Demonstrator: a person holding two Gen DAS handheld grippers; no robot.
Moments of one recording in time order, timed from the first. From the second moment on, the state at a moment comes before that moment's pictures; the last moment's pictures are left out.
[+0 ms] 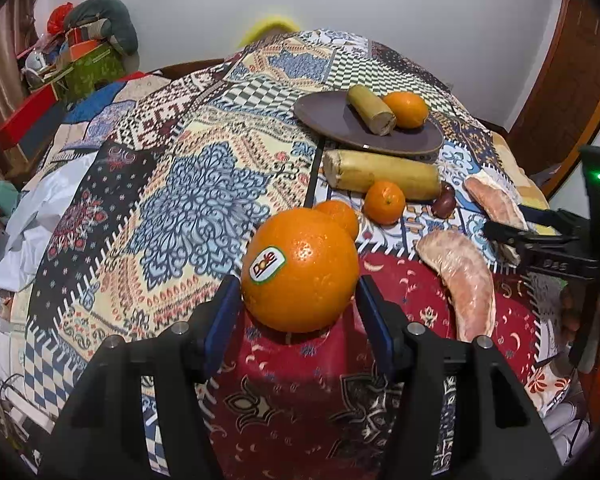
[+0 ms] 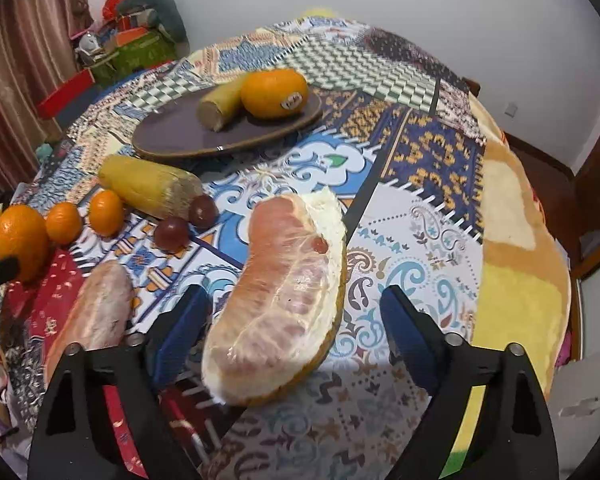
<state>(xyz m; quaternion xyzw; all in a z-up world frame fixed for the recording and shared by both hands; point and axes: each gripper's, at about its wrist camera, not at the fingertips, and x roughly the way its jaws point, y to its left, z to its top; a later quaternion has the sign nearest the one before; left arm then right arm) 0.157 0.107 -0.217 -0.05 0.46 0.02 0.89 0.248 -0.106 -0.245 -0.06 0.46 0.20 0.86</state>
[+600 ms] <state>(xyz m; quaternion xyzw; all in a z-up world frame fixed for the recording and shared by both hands) 0.186 0.118 -0.230 -0.07 0.45 0.04 0.89 0.252 -0.115 -0.239 -0.03 0.45 0.22 0.87</state>
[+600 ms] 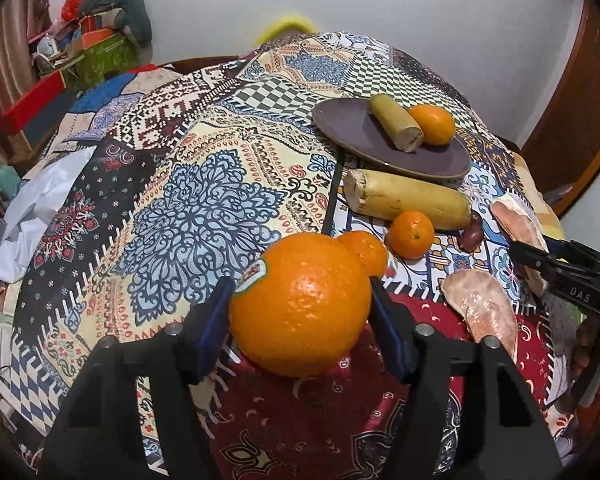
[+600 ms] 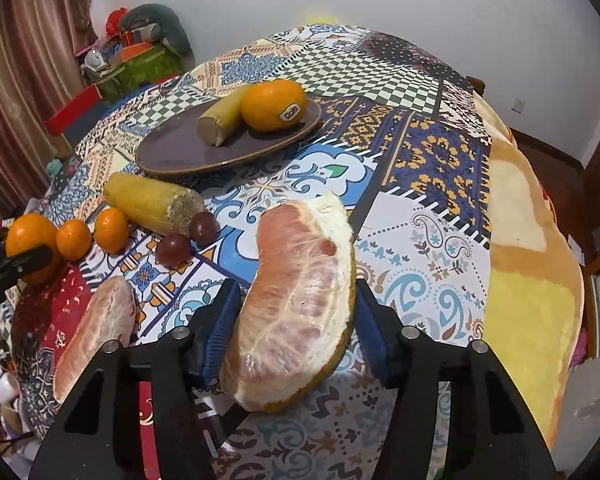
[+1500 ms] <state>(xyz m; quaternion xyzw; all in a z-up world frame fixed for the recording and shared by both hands) 0.203 0.103 -0.158 -0.08 0.37 0.01 0.92 0.261 -0.115 -0.175 -0.01 0.36 0.23 0.90</state>
